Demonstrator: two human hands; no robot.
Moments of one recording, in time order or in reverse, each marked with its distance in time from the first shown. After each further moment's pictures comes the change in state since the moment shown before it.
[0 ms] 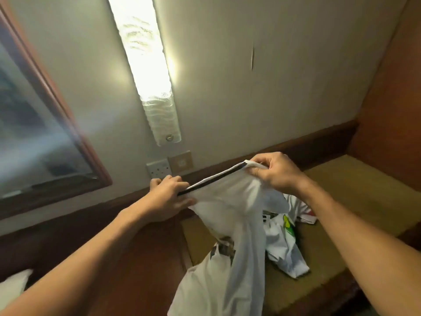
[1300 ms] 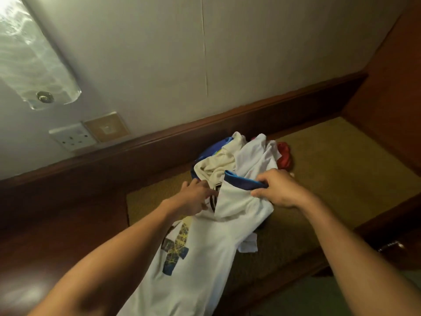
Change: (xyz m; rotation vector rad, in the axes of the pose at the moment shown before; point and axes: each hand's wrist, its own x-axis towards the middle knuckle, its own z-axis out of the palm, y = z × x) left_hand 0.189 0.123 0.252 -0.008 -0.540 -0.019; right_hand 0.019 0.237 -0.060 -0.373 -0.389 0.369
